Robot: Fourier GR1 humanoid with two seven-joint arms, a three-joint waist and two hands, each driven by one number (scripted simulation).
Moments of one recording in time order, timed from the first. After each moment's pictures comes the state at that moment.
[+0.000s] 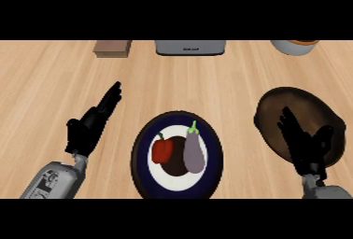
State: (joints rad) left arm -0.23 0.34 -0.32 -1.46 0.17 0.14 0.07; right arm -0.05 -0.37 0.18 -1.35 -0.34 -0.24 0.09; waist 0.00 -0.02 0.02
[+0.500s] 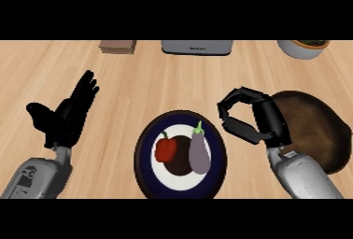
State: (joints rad) left arm -0.24 0.33 -0.16 -1.48 0.25 0.21 0.12; right arm -0.34 -0.31 0.37 -1.51 -0.09 -0.27 -0.01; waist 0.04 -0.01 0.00
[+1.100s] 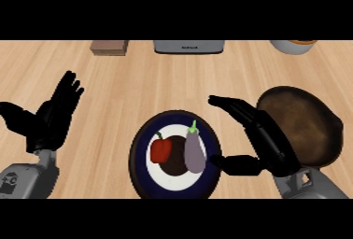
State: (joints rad) left arm -0.19 0.35 -0.08 -1.53 0.29 0.23 0.17; right arm -0.32 -0.47 0.56 -1.78 0.33 -0.25 0.18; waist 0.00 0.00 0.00
